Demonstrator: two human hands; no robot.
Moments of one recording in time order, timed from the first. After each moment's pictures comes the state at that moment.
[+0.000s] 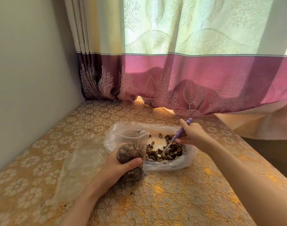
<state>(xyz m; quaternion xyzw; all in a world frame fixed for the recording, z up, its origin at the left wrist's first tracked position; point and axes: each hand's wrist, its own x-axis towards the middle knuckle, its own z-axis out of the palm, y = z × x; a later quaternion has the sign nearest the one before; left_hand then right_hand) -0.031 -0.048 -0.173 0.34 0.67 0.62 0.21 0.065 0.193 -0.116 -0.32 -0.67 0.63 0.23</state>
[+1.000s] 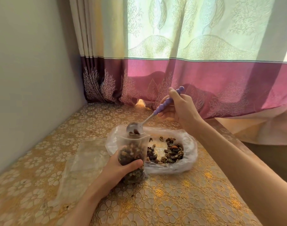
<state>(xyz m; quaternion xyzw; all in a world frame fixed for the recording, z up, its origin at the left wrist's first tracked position) -0.033 -0.049 -0.174 0.33 0.67 0.62 0.22 0.050 0.130 -0.035 -0.06 -0.66 0.66 0.34</state>
